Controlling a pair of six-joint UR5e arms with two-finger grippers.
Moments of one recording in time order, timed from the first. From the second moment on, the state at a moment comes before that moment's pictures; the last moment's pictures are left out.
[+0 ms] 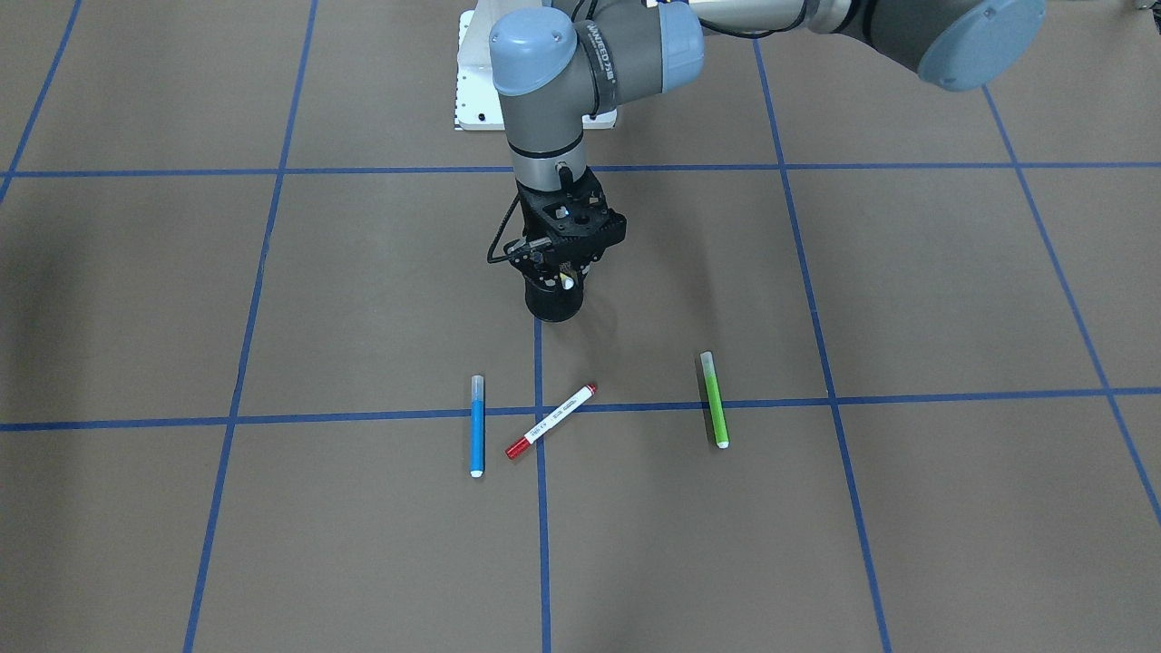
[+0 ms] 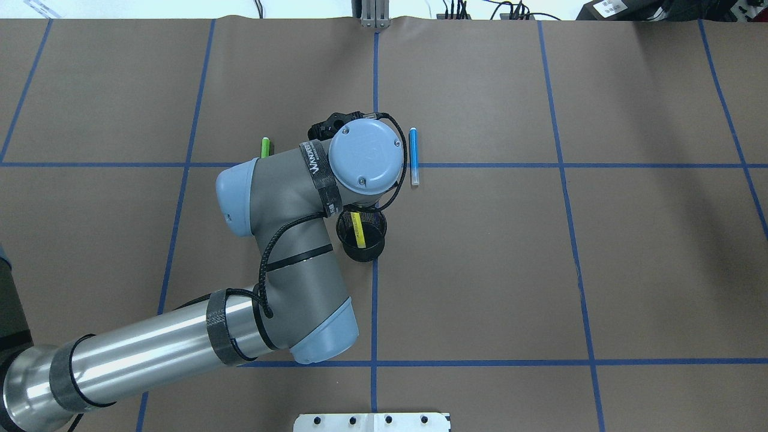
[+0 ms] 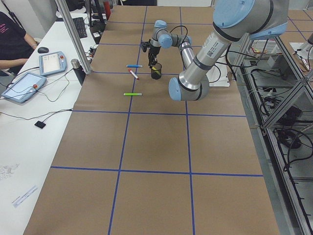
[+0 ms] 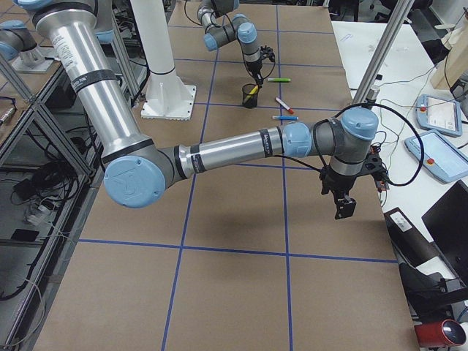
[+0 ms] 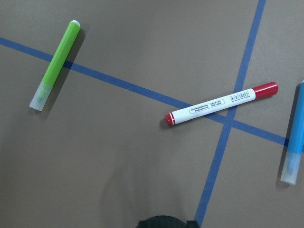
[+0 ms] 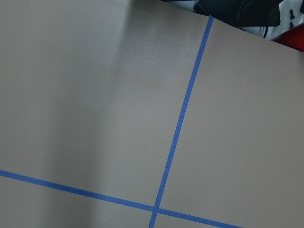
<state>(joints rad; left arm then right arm) -0.48 -2.47 -1.56 -1.40 -1.62 -1.59 1.55 -1.14 1.41 -1.72 2.21 -0.18</state>
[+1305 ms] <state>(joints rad) -0.52 -2.46 -1.79 -1.23 -1.69 -1.50 1.55 -1.13 1.41 -1.72 2.21 -0.18</state>
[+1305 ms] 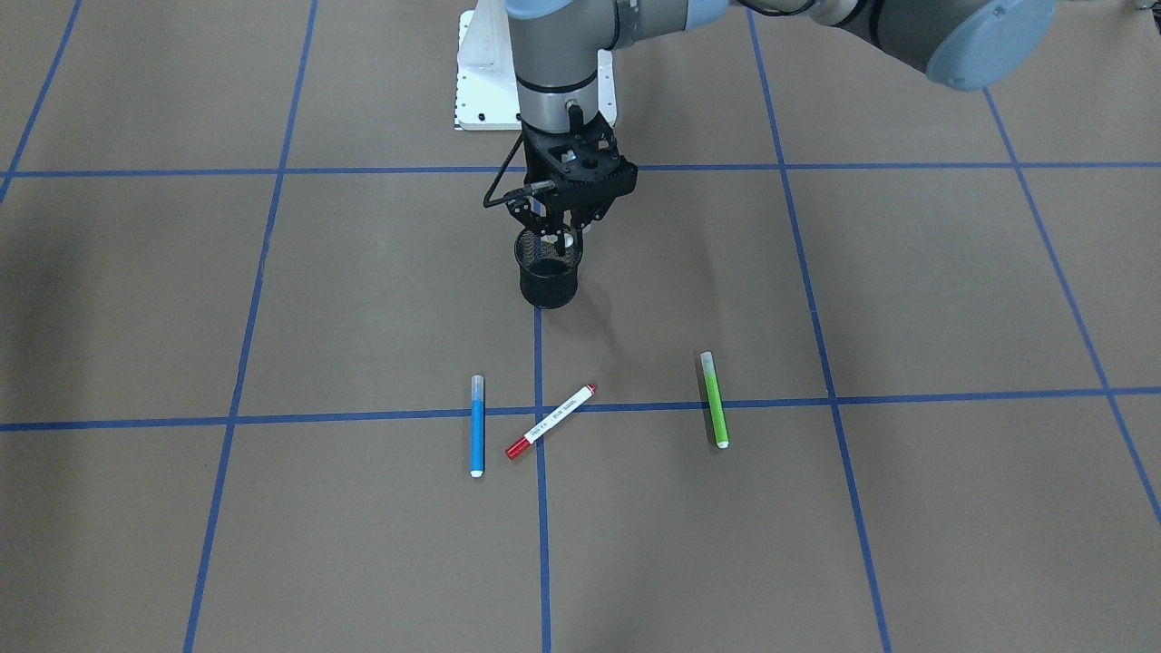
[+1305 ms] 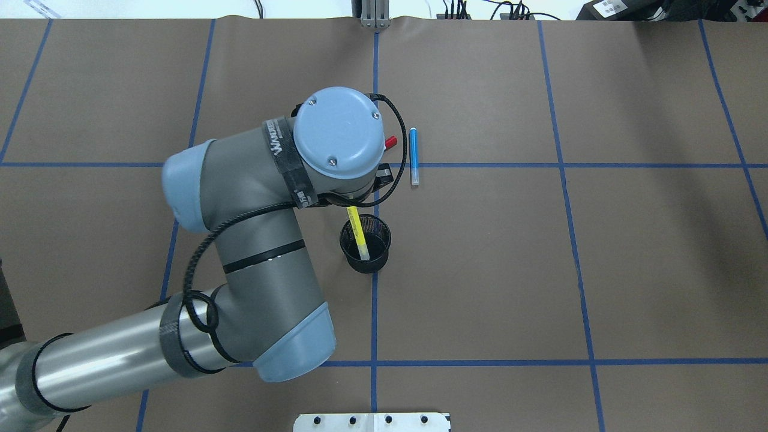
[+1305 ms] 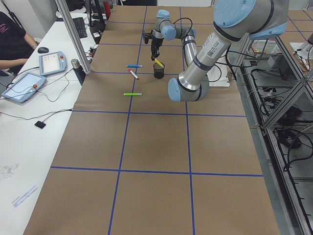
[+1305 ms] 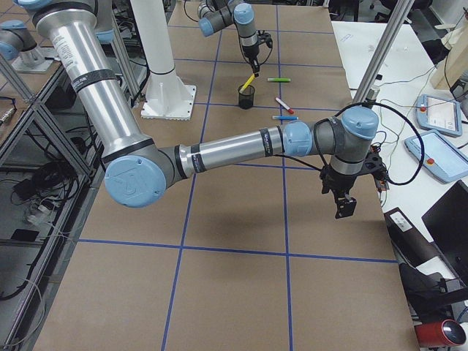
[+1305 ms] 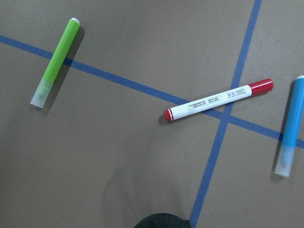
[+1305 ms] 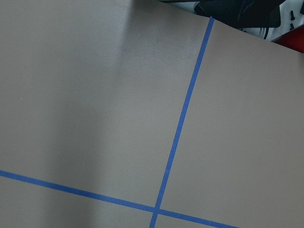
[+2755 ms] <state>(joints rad) -1.04 -2.47 -1.39 -1.22 -2.15 -0.65 1.55 -1.14 1.41 -1.72 2.22 -0.18</state>
